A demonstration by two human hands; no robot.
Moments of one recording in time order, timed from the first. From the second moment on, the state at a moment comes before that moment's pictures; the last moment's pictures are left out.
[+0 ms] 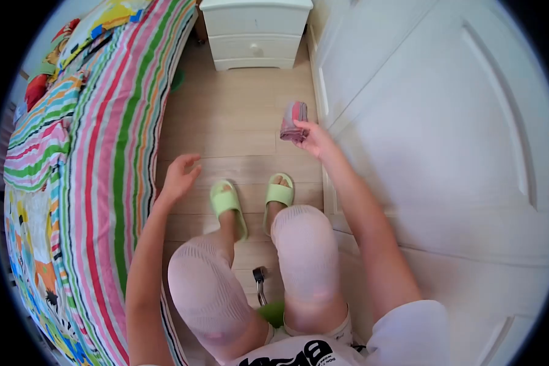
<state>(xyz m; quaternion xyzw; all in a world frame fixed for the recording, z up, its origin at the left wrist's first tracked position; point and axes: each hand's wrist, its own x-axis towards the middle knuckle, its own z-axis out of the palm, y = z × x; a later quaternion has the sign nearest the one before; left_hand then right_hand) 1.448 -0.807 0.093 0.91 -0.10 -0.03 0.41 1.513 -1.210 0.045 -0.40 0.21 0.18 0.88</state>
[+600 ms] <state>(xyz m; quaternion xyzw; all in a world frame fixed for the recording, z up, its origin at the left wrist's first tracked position) 1.585 -0.815 -0.162 0.98 0.08 -0.19 0.07 1.706 -1.237 -0.190 -0.92 0.08 -0.10 0.36</state>
